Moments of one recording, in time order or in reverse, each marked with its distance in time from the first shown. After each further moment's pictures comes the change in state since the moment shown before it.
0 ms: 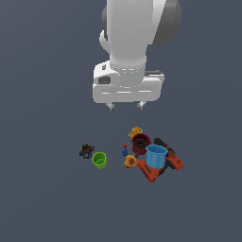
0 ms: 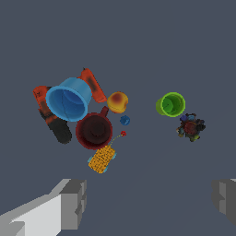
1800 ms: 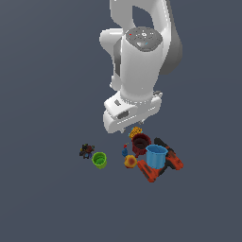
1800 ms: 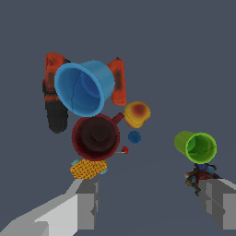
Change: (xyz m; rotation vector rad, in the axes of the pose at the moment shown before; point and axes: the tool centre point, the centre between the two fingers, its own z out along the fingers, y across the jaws) arm 0.033 -0.021 0.067 -0.012 -0.010 -0.442
